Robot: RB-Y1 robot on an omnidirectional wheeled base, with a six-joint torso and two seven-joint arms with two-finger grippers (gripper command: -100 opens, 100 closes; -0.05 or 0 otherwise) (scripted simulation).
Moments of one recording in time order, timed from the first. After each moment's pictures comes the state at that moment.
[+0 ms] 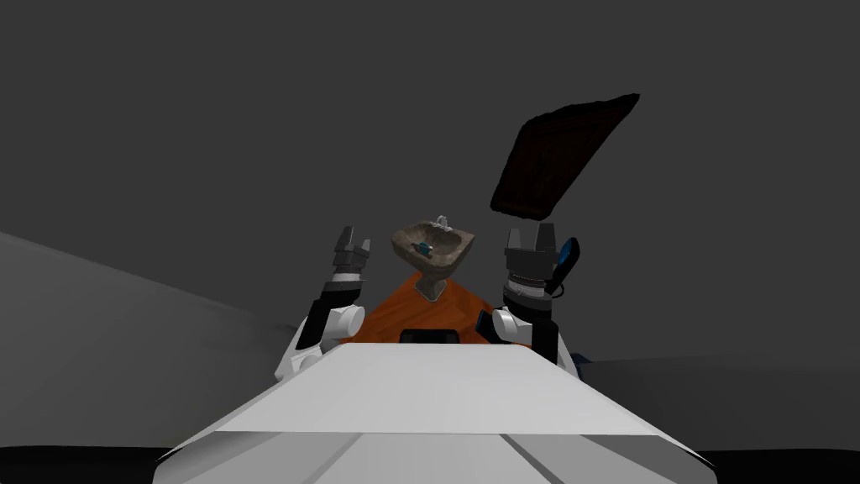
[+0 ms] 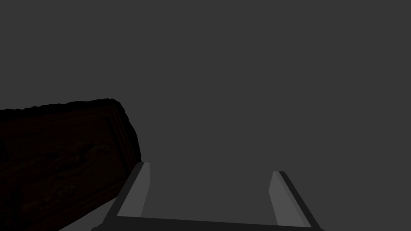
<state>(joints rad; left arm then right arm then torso) 0.42 0.11 0.01 -2.32 0.10 -0.20 0.02 0.46 -0.01 0.01 -2.35 0.06 -0.61 0.03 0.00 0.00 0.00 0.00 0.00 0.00</state>
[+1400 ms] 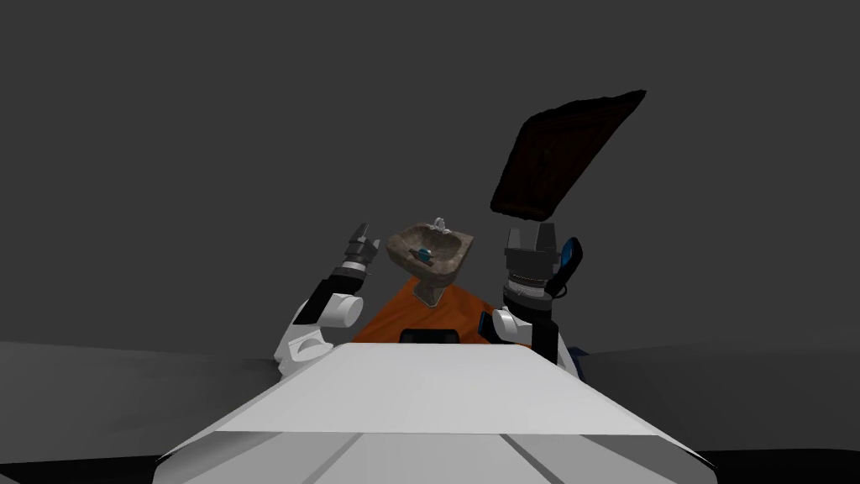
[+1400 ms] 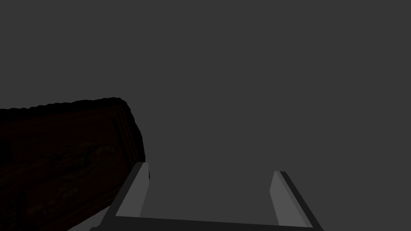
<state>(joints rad) 0.30 0.20 0.01 -2.38 0.15 0.17 0.06 0.46 -0.01 0.01 -2.35 0.06 -0.61 0.03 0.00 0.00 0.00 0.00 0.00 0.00</state>
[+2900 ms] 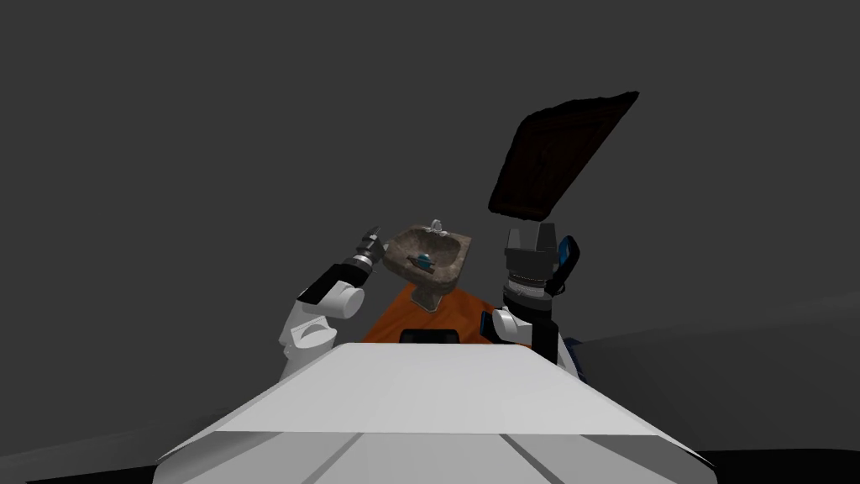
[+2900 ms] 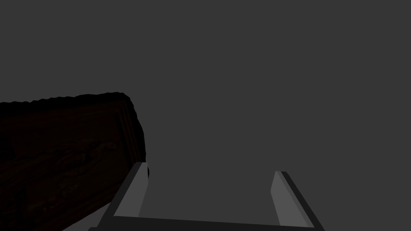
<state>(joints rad) 0.19 0.22 0.00 -2.42 0.19 0.57 0.13 0.46 -0.01 0.01 -2.35 0.06 -0.61 0.03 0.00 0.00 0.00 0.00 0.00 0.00</state>
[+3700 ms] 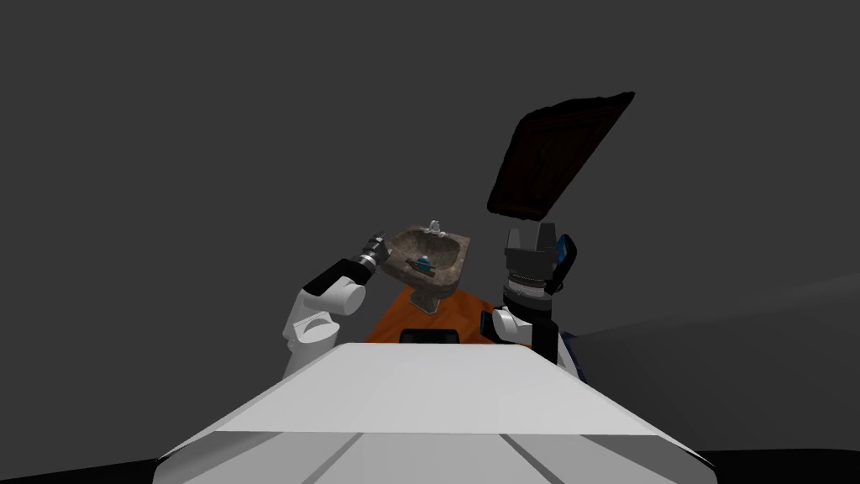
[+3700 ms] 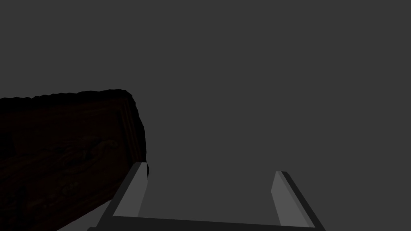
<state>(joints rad) 0.13 0.22 -0.01 -2.44 0.20 0.79 0.17 0.46 -0.01 0.01 -2.35 0.06 -0.61 0.03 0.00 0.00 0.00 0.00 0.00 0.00</state>
